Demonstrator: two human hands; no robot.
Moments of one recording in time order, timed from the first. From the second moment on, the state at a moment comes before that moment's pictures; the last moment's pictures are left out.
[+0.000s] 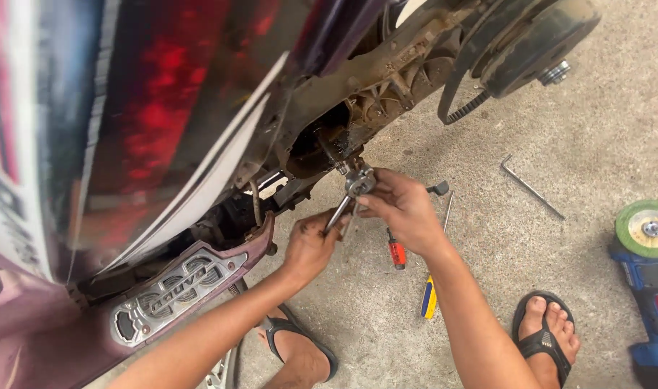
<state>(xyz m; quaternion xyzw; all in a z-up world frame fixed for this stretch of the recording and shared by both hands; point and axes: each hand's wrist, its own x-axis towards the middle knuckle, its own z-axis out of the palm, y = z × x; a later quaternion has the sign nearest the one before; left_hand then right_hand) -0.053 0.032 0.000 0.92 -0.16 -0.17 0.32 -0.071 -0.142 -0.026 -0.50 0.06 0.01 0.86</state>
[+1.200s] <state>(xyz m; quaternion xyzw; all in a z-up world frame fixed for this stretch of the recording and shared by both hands) -0.023 0.038 -0.039 0.92 -0.17 -0.11 0.33 -0.062 -0.117 -0.024 -0.62 0.08 -0.14 0.76</state>
